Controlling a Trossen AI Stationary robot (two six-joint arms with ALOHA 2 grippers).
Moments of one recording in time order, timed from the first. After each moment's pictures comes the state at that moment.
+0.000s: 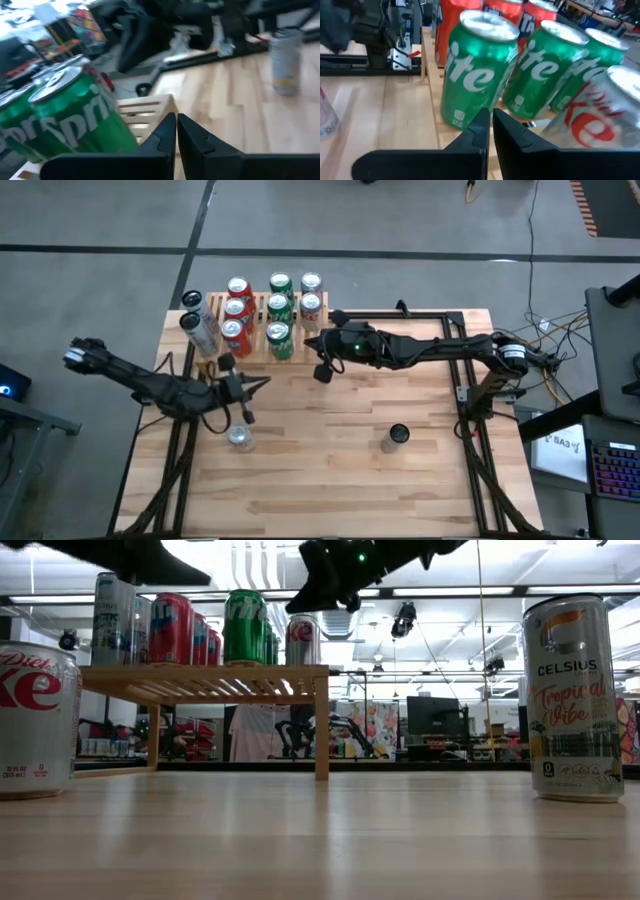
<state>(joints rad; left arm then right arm) -0.37 0.80 0.53 0.04 -0.80 0.20 -0.16 1.69 1.34 0.05 0.20 -0.18</state>
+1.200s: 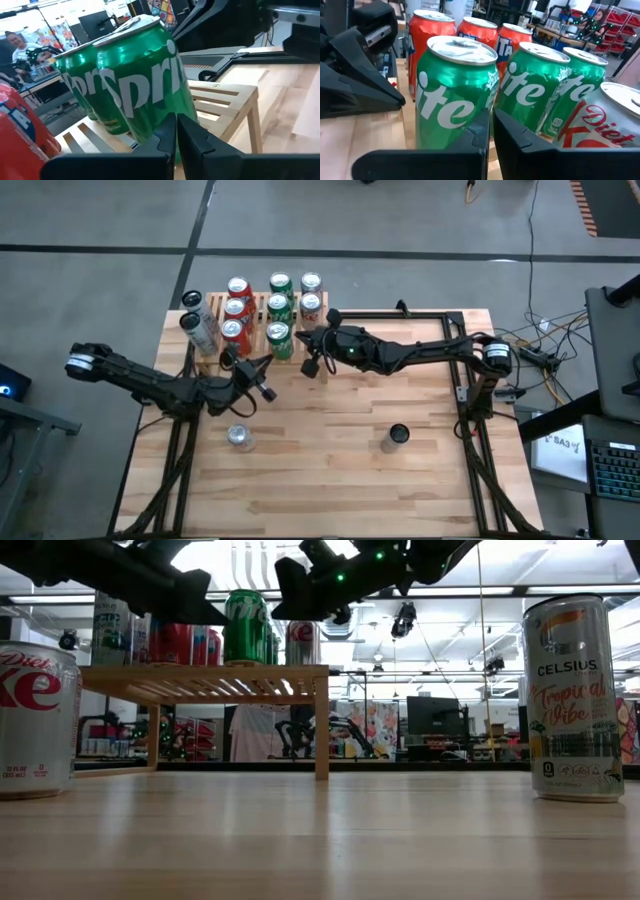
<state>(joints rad) -0.20 1.03 0.45 0.43 -1.04 0.16 -0.17 1.80 1.30 0.38 0.30 -0.17</state>
